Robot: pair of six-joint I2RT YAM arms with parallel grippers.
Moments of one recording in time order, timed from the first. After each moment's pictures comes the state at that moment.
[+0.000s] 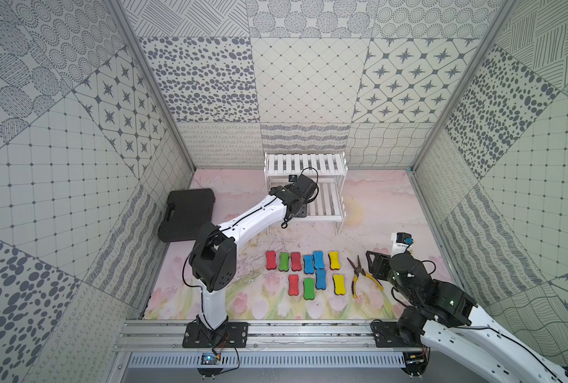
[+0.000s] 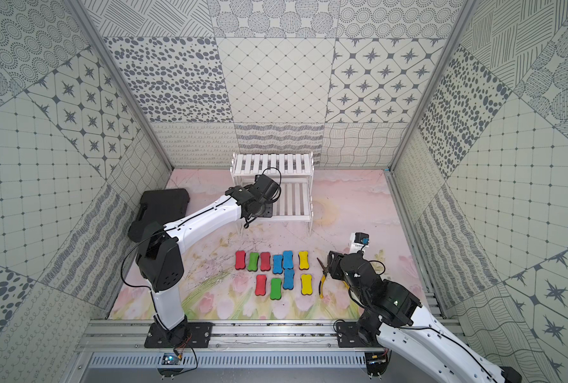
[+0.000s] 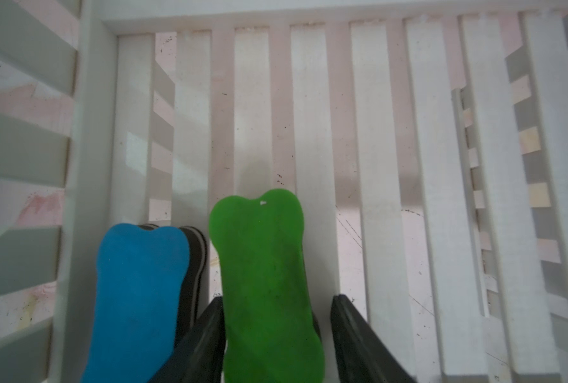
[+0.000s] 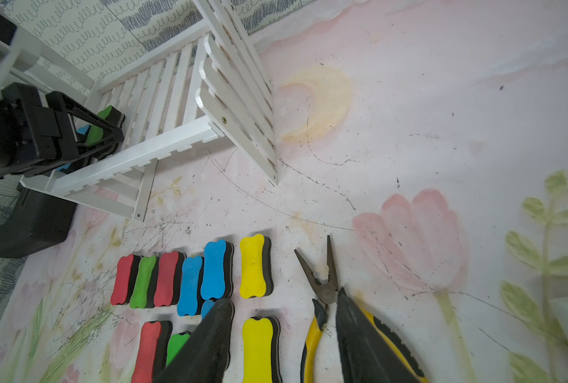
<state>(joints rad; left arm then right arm) -0.66 1.91 1.67 -0.84 -0.38 -0.56 0.82 0.49 0.59 -0.76 0.47 0.82</state>
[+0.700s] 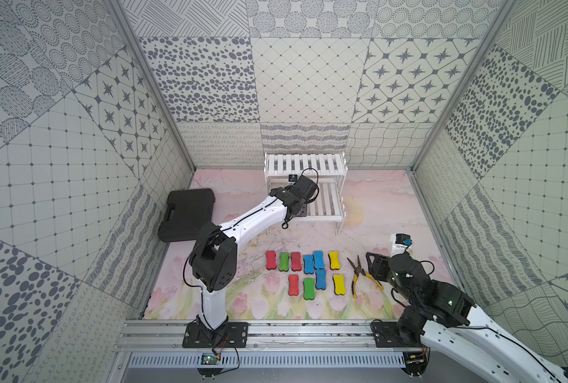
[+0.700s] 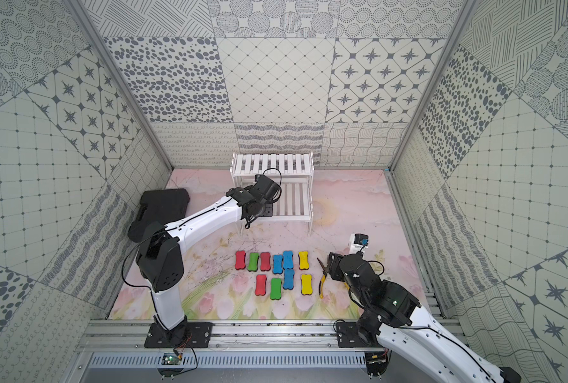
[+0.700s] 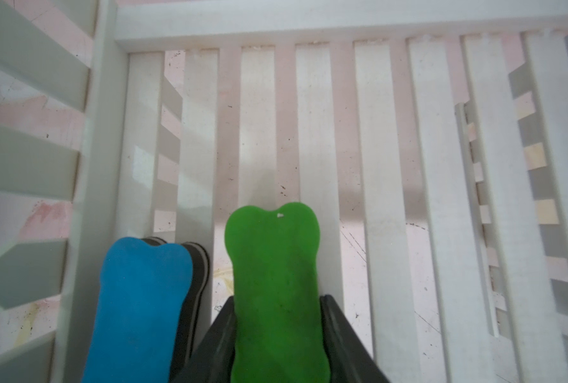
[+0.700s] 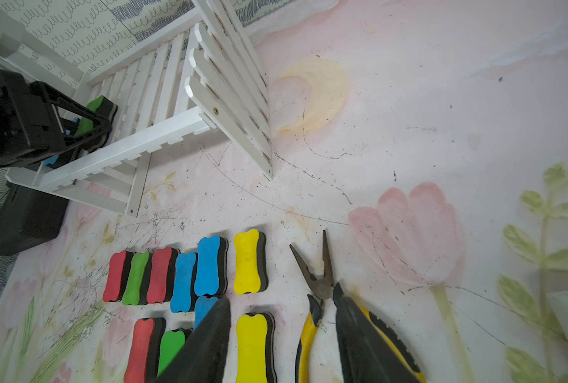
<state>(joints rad) -0.66 1.90 1.64 -0.78 -0.42 -0.55 0.82 0.48 0.57 -0.77 0.46 0.82</state>
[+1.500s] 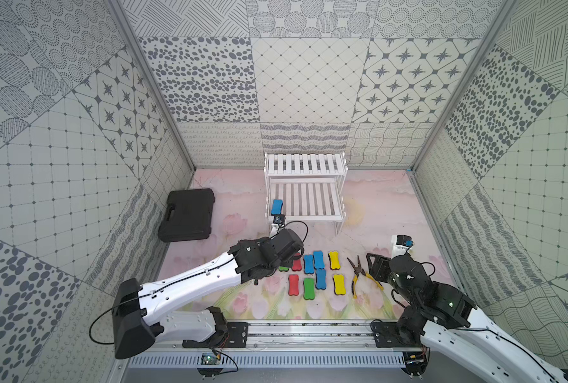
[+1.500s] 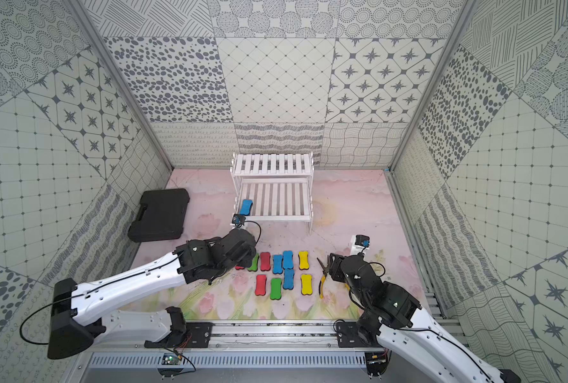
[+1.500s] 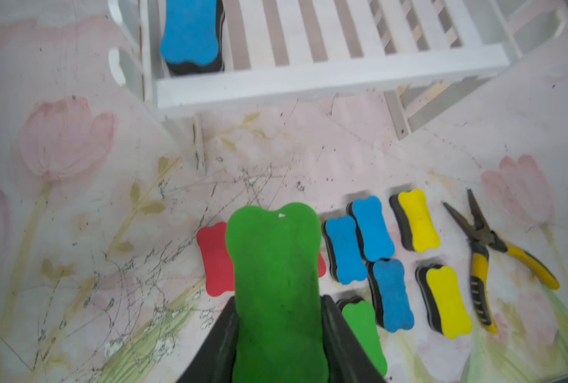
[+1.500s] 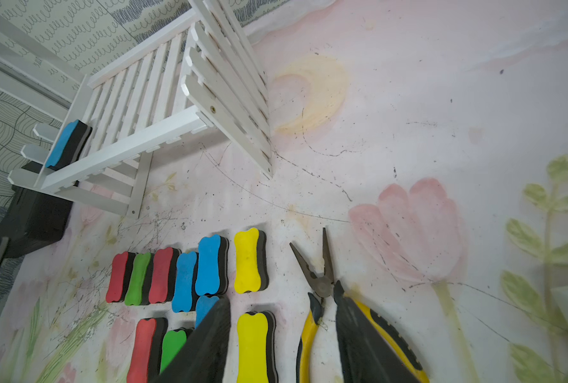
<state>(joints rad) -1.01 1.18 0.98 -0.83 -0.46 -0.77 0.81 0.46 0.55 -0.76 0.45 0.83</state>
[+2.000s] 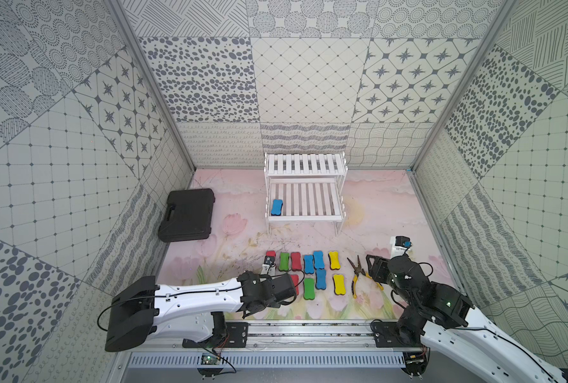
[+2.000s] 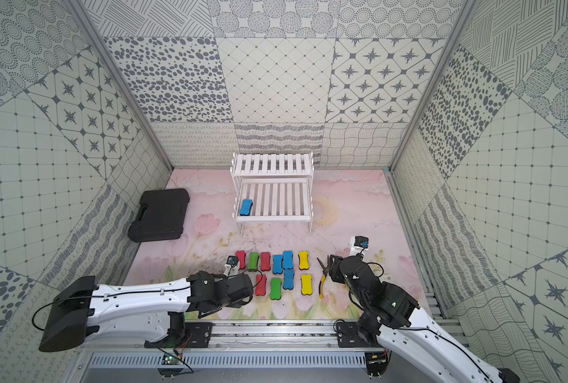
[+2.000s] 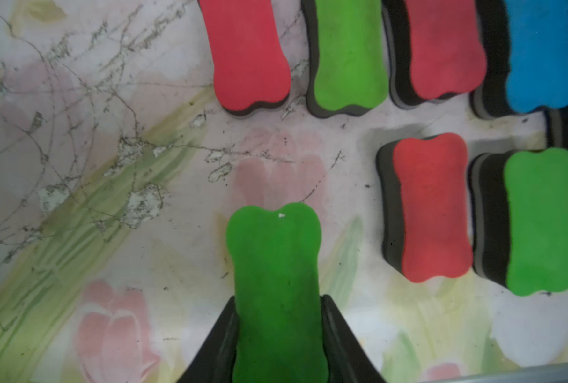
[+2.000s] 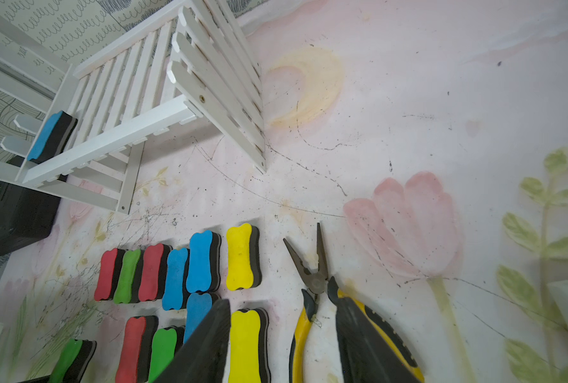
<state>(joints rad) -1.19 1.19 0.62 -0.79 -0.34 -1.09 0.81 0.46 0.53 -0.77 0.46 0.83</state>
